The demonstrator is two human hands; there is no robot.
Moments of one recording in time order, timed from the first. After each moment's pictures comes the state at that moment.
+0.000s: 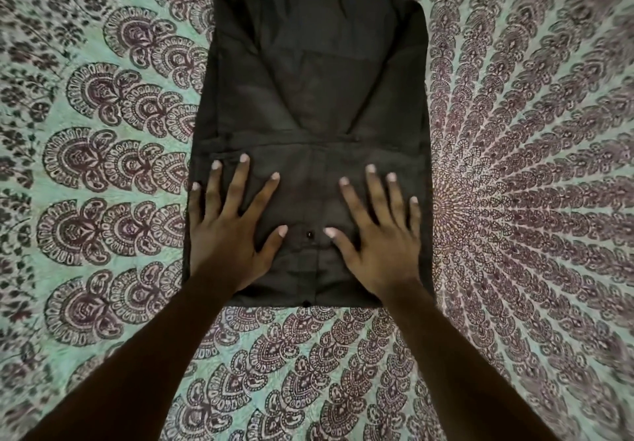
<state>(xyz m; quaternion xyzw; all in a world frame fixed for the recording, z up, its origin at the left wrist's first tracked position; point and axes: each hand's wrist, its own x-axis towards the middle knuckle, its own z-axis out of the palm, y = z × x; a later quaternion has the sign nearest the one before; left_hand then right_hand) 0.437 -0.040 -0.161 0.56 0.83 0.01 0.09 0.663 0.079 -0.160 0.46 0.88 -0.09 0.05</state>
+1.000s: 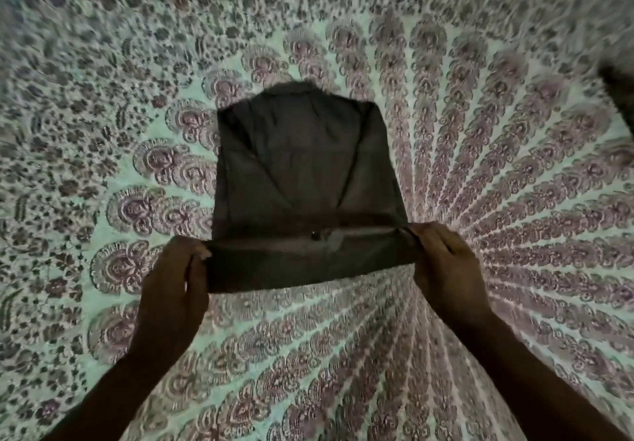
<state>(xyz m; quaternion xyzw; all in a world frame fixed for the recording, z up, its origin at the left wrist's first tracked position) 0.353 -0.023 -0.040 0.52 0.75 0.38 0.15 0.689 0.144 -0.048 0.46 0.87 -0.14 -0.16</state>
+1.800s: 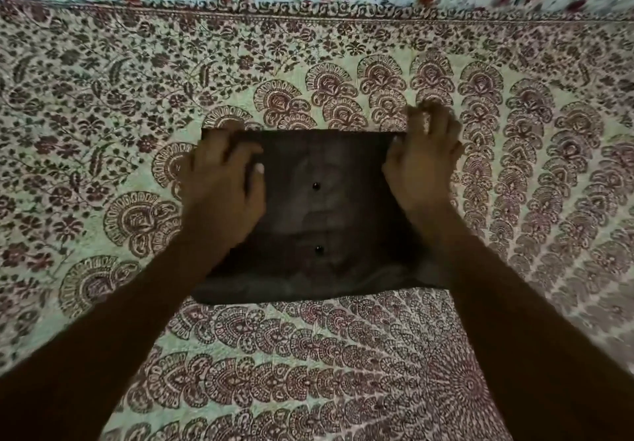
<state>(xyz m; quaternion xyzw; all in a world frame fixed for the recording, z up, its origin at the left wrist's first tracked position) 0.265 0.233 -0.107 0.55 0.81 0.21 0.00 0.496 0.394 -0.100 0.58 0.80 -0.07 -0.17</state>
